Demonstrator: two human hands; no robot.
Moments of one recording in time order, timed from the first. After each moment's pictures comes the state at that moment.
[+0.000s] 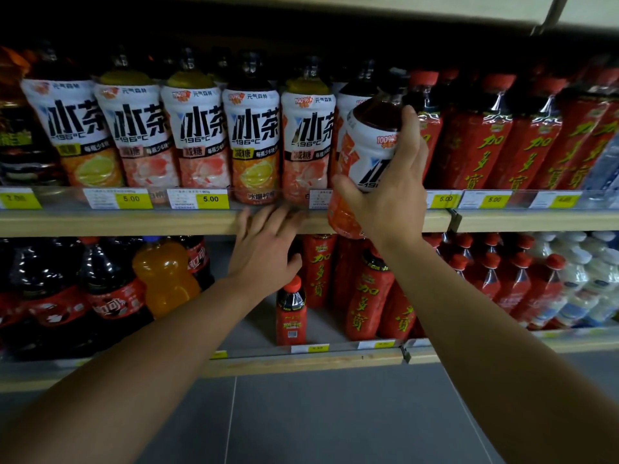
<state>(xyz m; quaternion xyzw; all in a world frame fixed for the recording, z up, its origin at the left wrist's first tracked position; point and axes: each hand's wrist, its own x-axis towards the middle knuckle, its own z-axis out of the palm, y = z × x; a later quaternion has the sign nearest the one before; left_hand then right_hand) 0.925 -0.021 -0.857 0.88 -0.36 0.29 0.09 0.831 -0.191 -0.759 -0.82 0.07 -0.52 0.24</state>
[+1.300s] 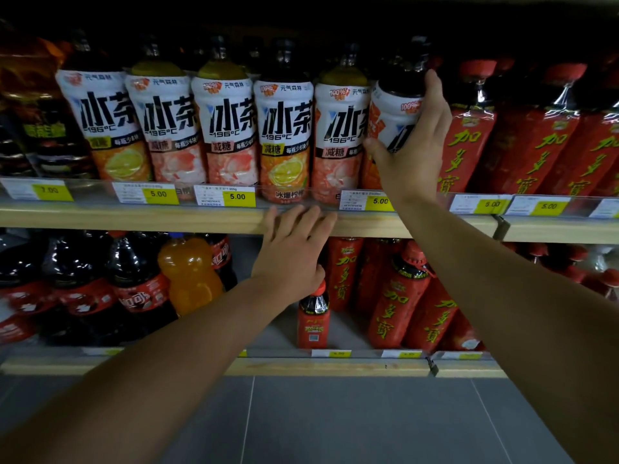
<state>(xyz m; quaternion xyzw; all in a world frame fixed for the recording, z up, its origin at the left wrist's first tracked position) 0.917 -0.019 -0.853 0.90 -0.36 0.23 0.06 0.906 -0.211 -0.748 -0.78 0.03 -0.53 0.33</state>
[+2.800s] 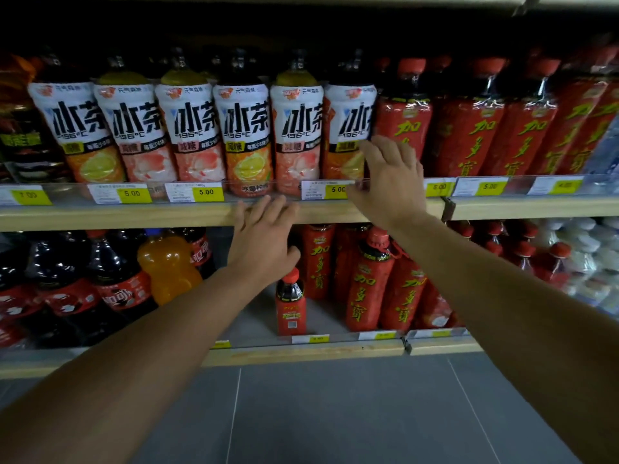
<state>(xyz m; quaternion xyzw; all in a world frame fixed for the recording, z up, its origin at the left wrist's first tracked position) 0.895 -0.031 -0.837 0.93 -0.31 0.19 0.07 0.835 -0.244 -0.769 -0.94 0.08 -0.34 0.06</state>
